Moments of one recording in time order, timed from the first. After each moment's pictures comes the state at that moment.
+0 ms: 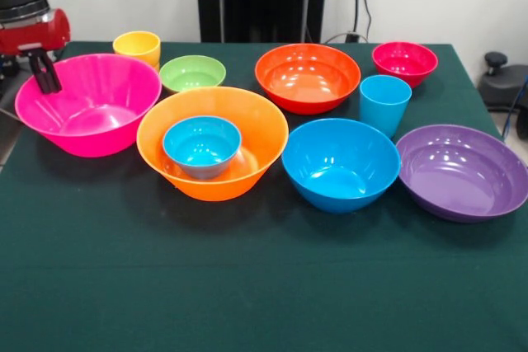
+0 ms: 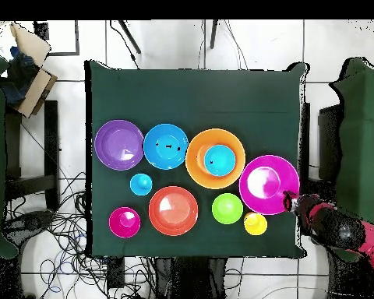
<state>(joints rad) -1.49 -0.42 0.76 1.76 -0.79 0.59 1.39</state>
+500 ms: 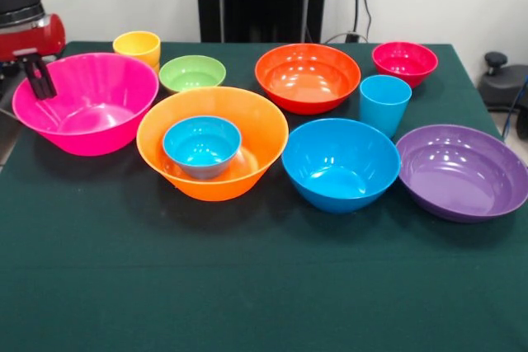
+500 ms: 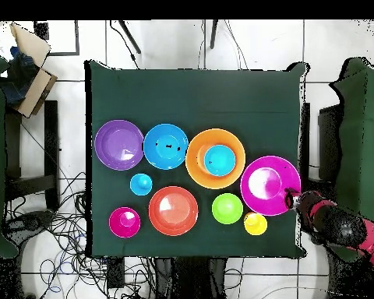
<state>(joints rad) -1.49 -0.40 0.77 1.74 -0.79 0.59 1.34</state>
